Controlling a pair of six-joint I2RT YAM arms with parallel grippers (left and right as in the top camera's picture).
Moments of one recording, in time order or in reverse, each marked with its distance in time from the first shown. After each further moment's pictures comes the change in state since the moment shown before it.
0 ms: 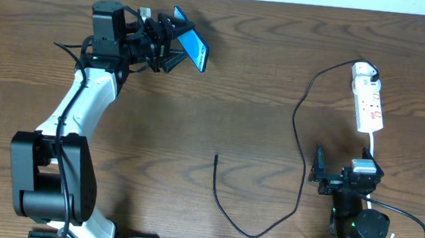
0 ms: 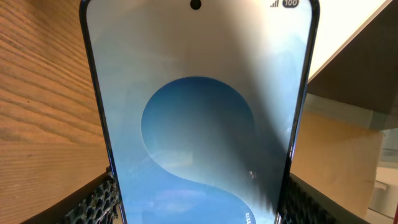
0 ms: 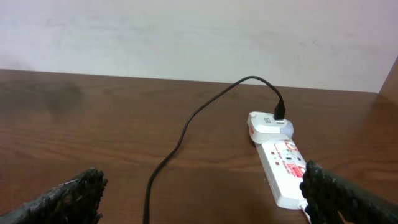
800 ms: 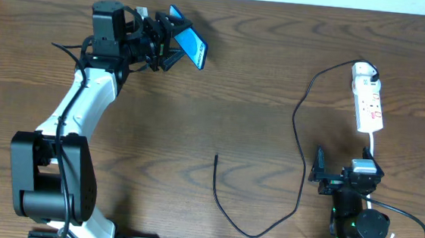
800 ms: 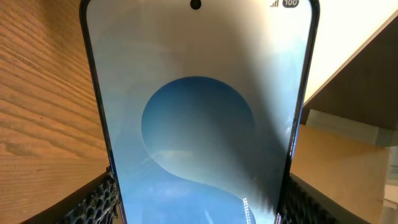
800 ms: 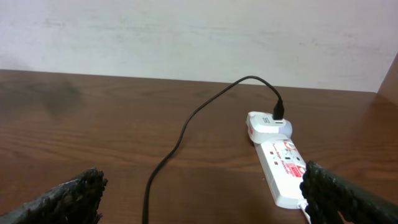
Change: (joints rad) left arm 0.000 0.000 0.000 -0.001 -0.070 0.000; right arm 0.000 0.000 0.000 0.000 0.006 0.000
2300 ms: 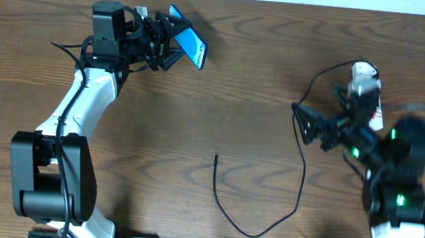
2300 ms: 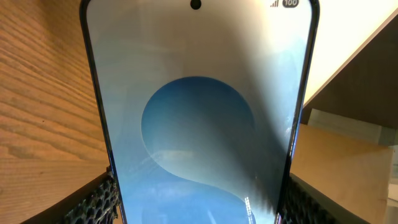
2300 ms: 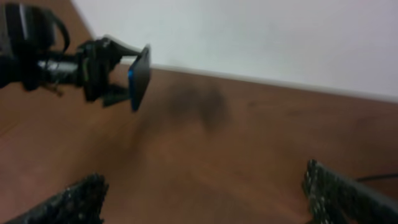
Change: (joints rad) left arm 0.000 0.000 0.000 -0.001 -0.003 0.014; right arm 0.000 0.923 0.818 -0.166 -0.631 0.092
